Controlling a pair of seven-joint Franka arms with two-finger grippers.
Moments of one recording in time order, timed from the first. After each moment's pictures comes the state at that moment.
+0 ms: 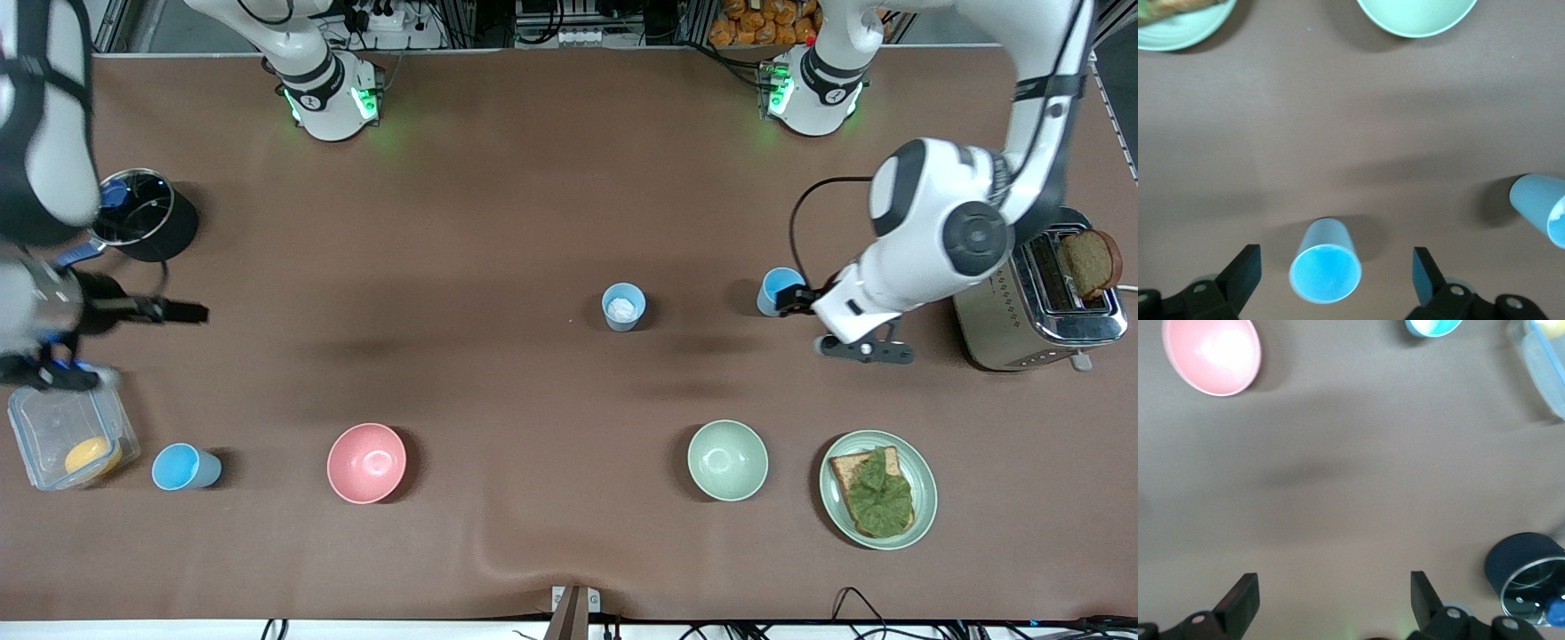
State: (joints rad) left arm -0.21 0.24 -0.07 -1.93 -0.10 2.09 -0.13; right arm -0.01 0.27 -0.02 -1.39 0.06 1.44 0.07
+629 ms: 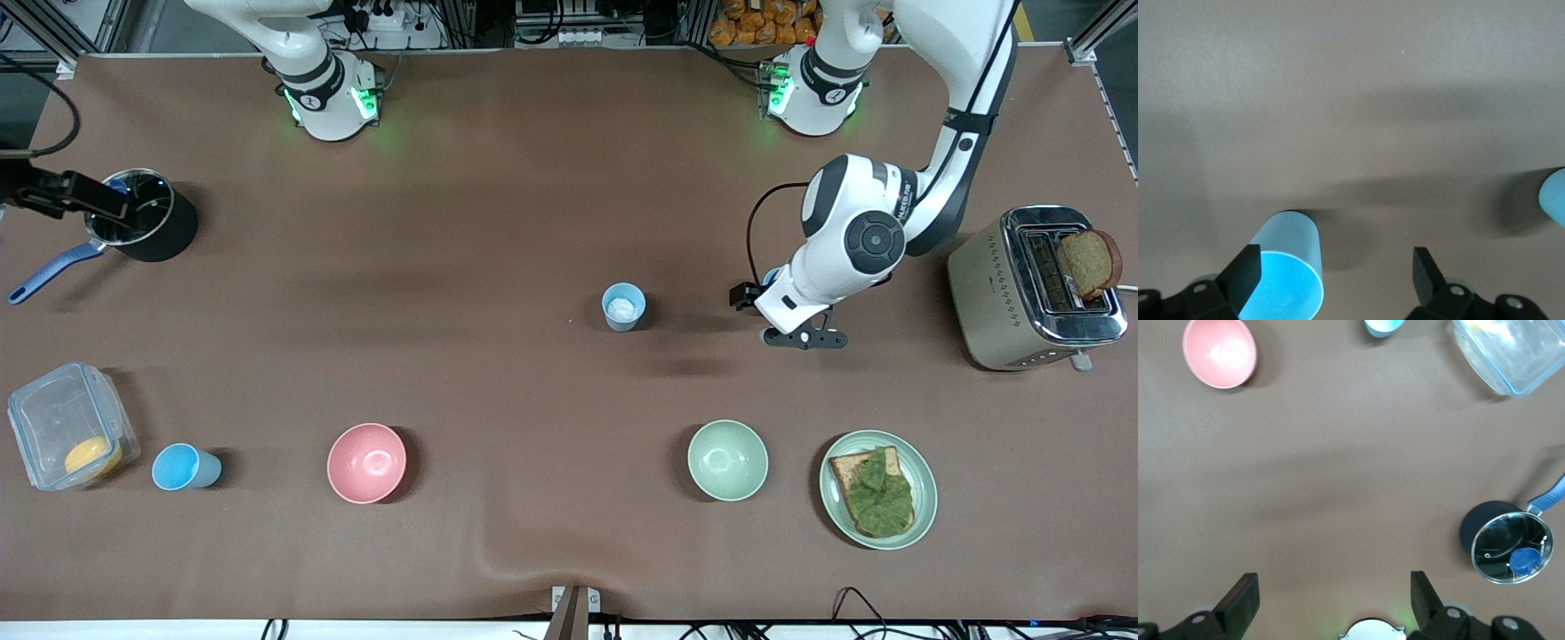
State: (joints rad) left arm -0.27 0.27 -0.07 -2.11 -0.10 2.27 -0.22; right arm 0.00 0.01 -0.10 -1.55 0.04 1.42 0.07
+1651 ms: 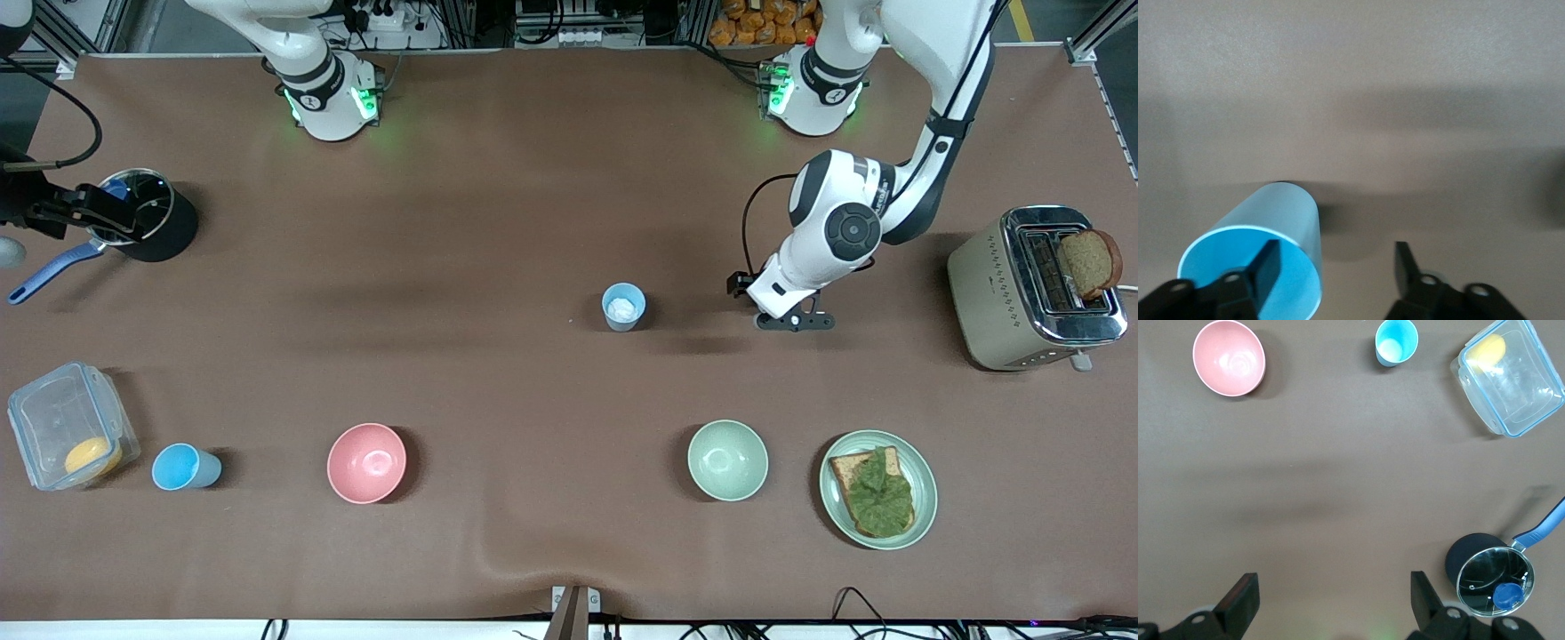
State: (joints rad) left arm -0.27 0.26 -0.09 -2.25 -0.10 2.38 -0.28; right arm -0.04 0.01 -0.01 -1.57 -0.02 1.49 0.00
